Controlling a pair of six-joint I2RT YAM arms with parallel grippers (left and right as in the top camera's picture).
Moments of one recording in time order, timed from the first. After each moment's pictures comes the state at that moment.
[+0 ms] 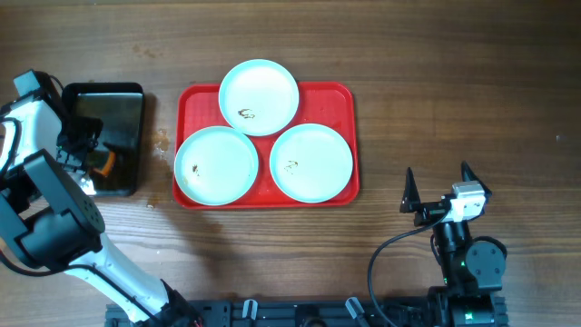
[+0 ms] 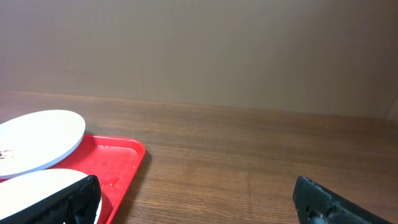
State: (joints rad) left arm 0.51 2.04 1.47 -0.85 -0.09 -0.83; right arm 0.04 0.02 0.01 0.00 -0.05 -0.05
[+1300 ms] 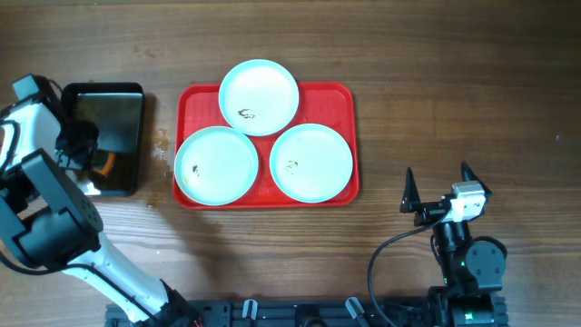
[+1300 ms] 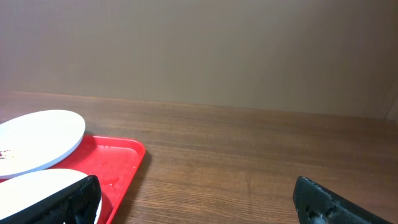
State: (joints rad) left arm 0.53 2.05 1.45 -0.84 -0.10 -0.92; right arm 0.04 0.02 0.01 0.00 -0.05 -0.05
